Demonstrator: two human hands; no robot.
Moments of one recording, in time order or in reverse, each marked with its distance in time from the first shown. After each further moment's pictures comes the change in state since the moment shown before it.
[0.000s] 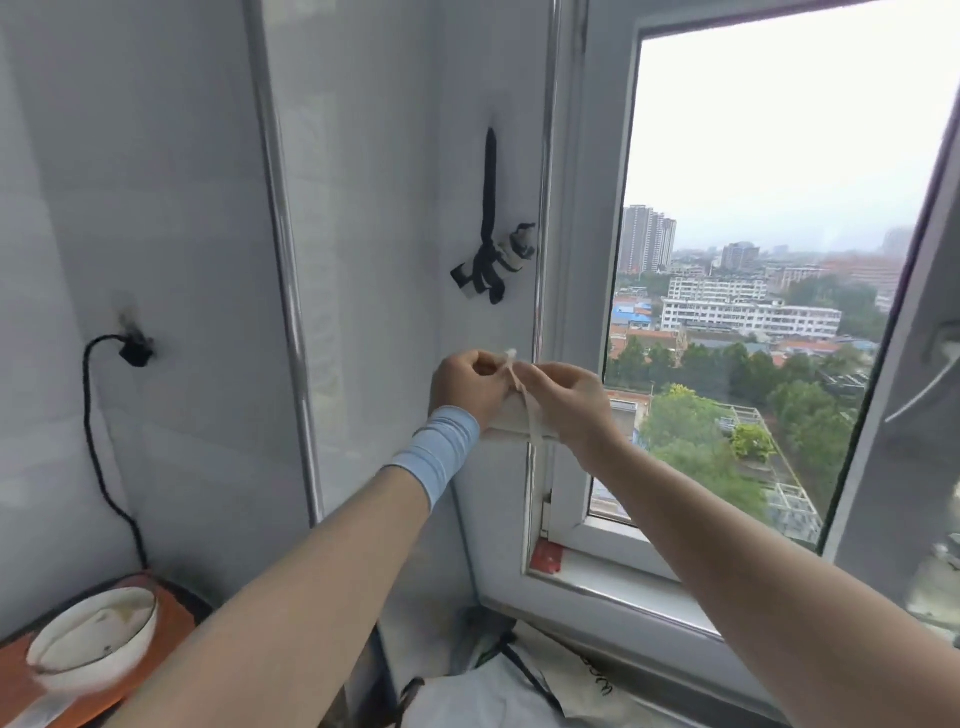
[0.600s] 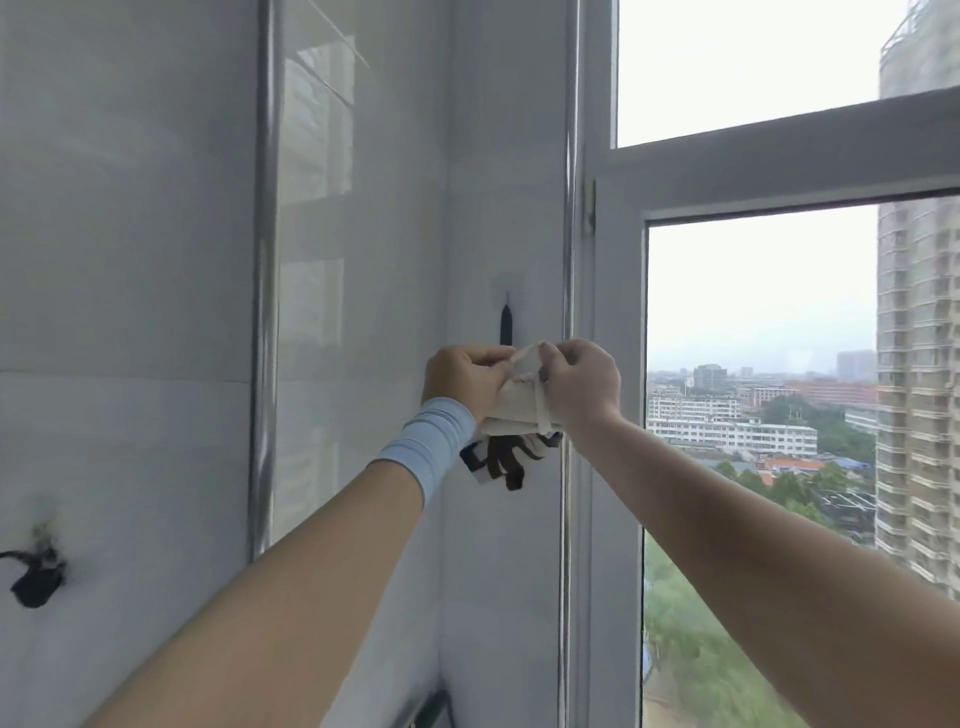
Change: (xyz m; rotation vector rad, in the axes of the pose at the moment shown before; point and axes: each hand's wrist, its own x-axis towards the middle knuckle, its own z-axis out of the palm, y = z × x) left_hand 0.206 0.105 -0.037 -0.072 0.048 0.358; right_hand 0.211 -0.130 0.031 -0.120 0.352 -0.238
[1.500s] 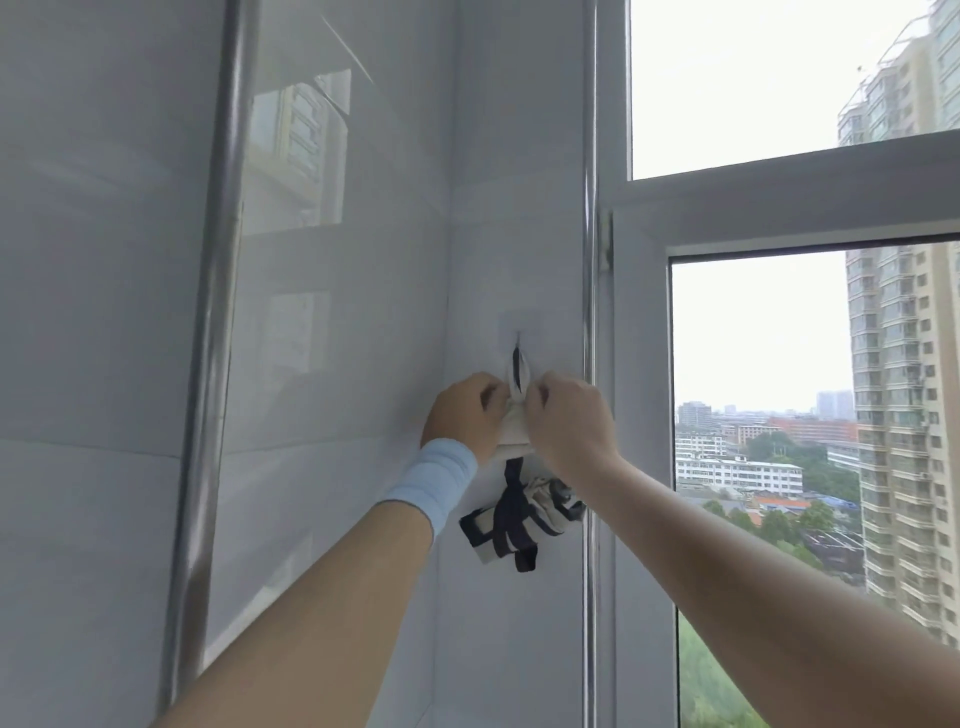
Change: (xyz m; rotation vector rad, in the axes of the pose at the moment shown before) left_hand 0.075 -0.054 0.024 0.239 -0.073 0.107; right_hand 0.062 0.022 0.052 -0.551 -0.021 -0.344
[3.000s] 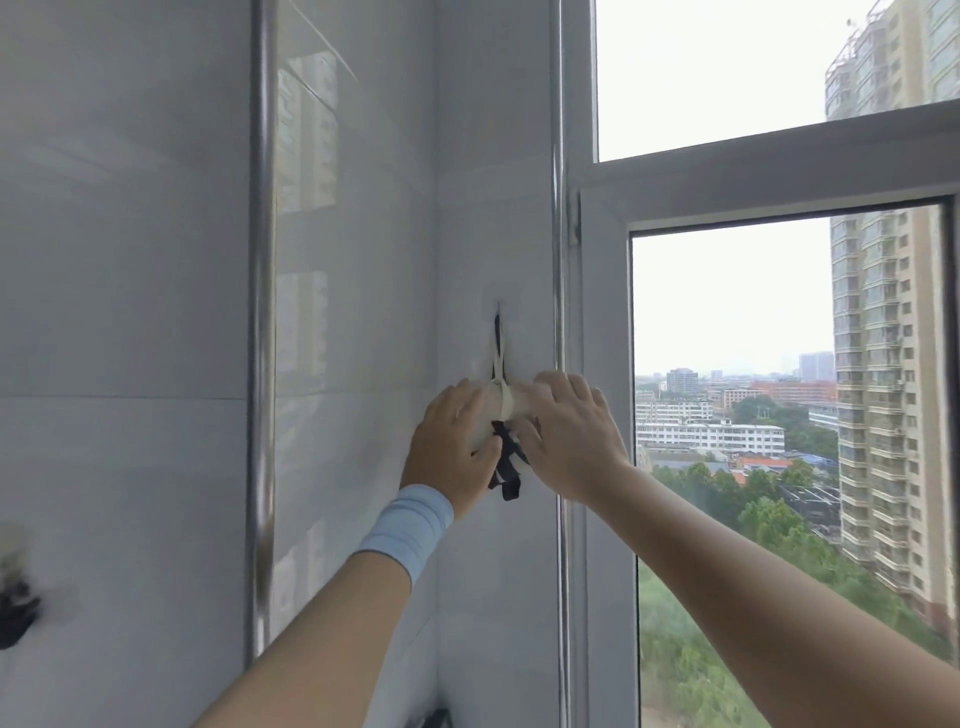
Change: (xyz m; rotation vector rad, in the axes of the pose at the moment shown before) left_hand -0.112 -0.007 -0.018 0.288 -0.035 0.267; right_hand -0.093 0.016 -0.047 -0.365 -0.105 -0.361
